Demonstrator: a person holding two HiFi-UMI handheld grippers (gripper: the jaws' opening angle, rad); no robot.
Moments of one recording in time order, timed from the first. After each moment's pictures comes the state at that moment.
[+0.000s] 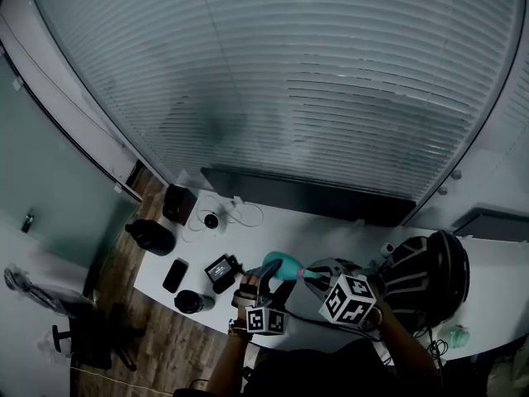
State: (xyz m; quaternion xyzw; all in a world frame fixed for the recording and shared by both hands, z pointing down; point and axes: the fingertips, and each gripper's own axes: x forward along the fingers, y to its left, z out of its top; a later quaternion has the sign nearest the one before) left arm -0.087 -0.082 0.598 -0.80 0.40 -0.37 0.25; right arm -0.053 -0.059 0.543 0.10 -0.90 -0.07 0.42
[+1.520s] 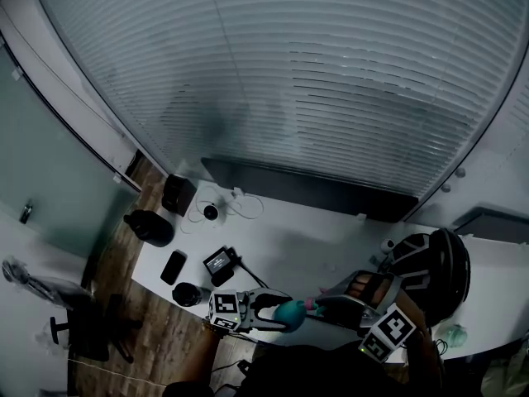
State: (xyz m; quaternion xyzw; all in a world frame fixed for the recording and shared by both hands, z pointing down) left arm -0.069 0.053 0.566 -0.97 -0.03 -0.05 -0.22; right arm -0.026 0.027 0.474 -0.05 -0.87 -0.37 0.33
